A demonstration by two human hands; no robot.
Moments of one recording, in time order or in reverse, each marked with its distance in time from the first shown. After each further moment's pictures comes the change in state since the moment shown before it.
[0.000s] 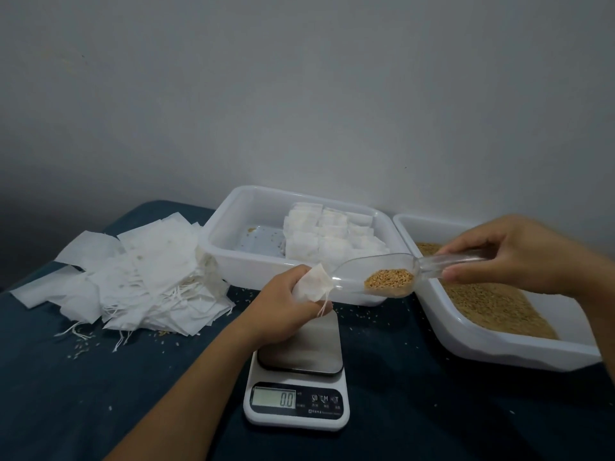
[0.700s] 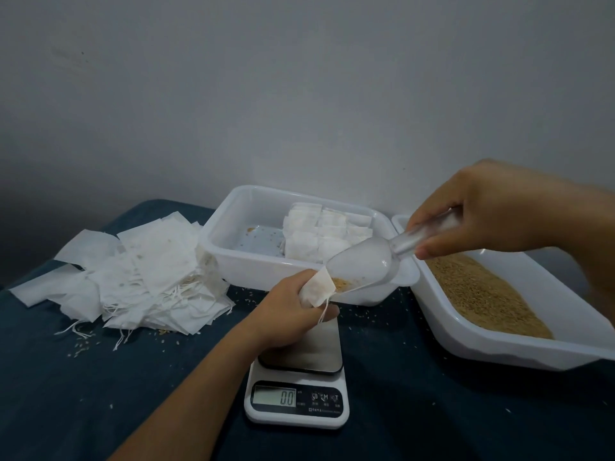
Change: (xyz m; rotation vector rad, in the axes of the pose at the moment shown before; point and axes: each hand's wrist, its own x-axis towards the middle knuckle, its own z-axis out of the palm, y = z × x) left_hand 0.000 -0.003 0.007 -0.020 -0.066 0.078; right_hand 0.010 -0.091 -0.017 -0.466 -0.071 -0.170
